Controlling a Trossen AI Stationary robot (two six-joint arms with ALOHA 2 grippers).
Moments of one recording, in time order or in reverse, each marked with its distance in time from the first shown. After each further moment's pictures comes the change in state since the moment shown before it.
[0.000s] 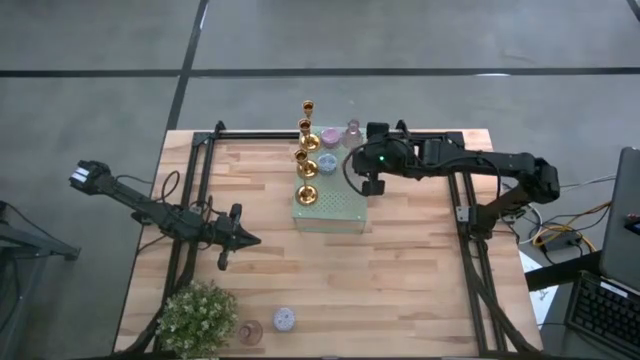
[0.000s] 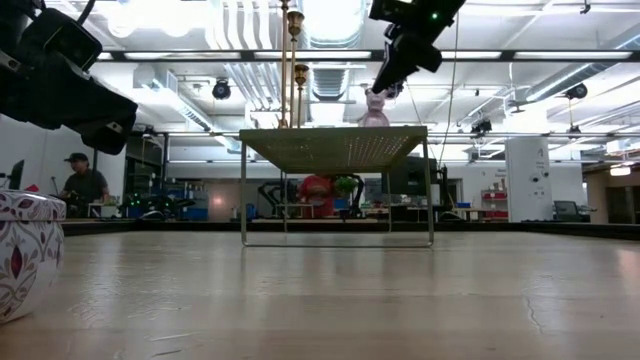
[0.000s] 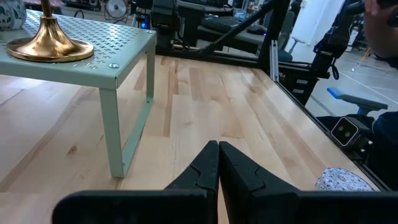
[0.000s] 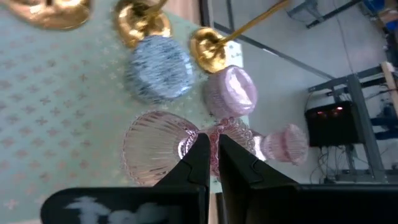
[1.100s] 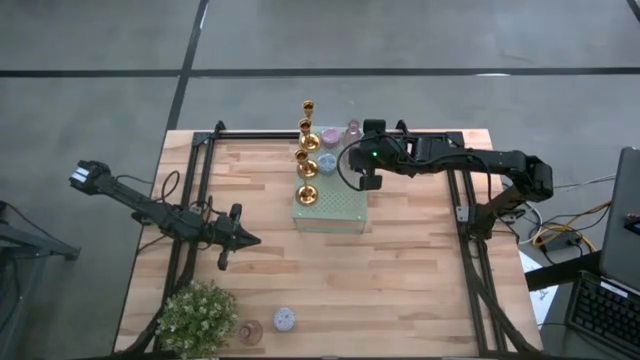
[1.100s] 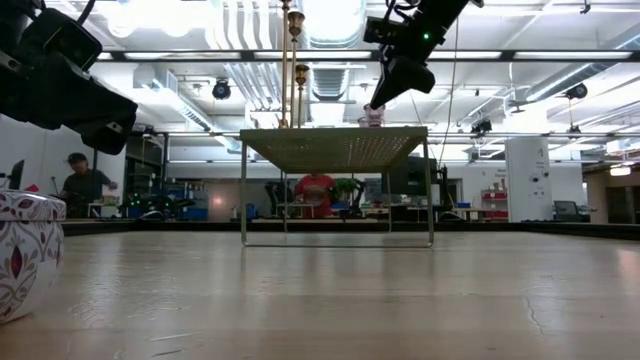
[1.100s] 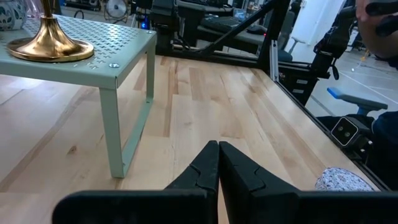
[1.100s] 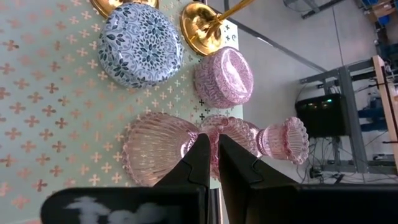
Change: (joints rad) left arm 0.000 0.000 0.000 0.000 0.000 0.000; right arm -0.041 0.055 -0.018 0.037 0.020 -0.056
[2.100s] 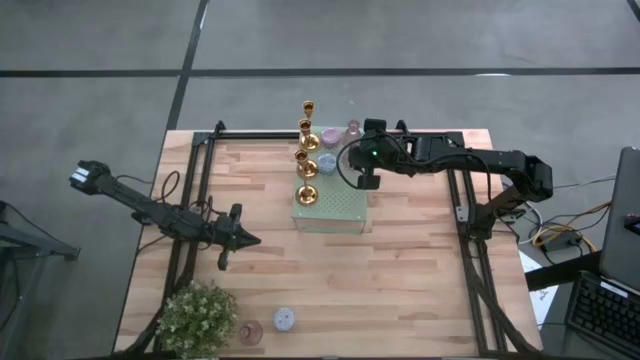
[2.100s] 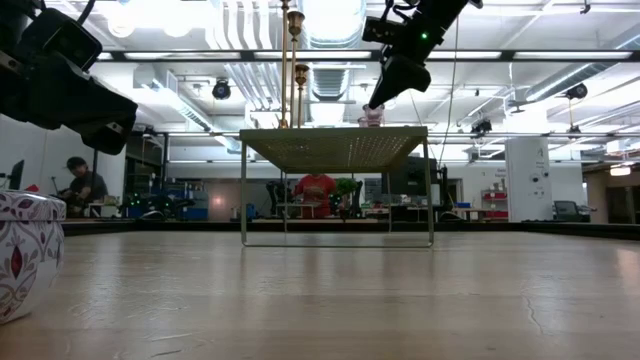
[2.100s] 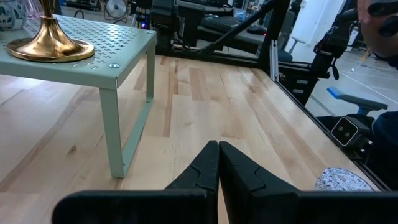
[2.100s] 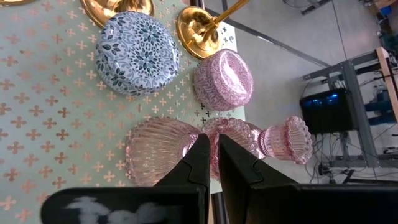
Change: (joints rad) left arm 0.000 0.000 0.000 0.000 0.000 0.000; right arm -0.001 0.001 0.000 0.015 -0.009 0.049
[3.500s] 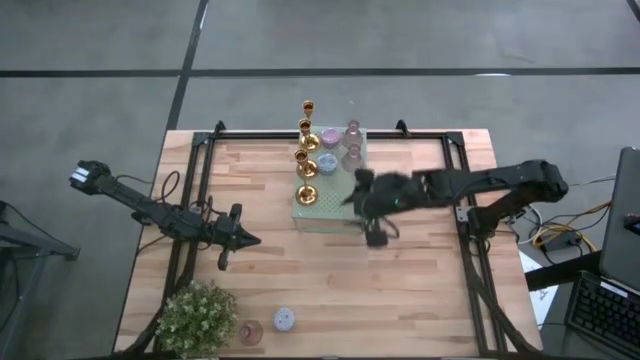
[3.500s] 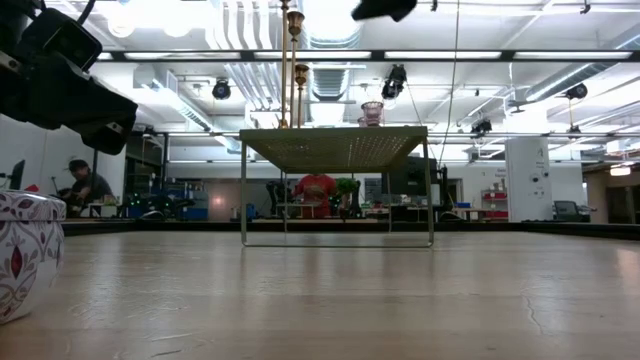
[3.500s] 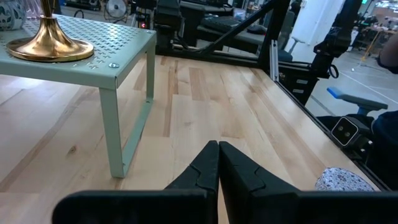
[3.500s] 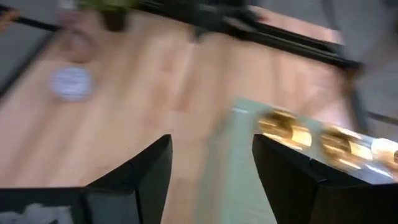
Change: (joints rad) left arm 0.000 0.000 0.000 0.000 0.000 0.000; right arm 0.377 -0.083 0.005 0.059 -0.348 0.333
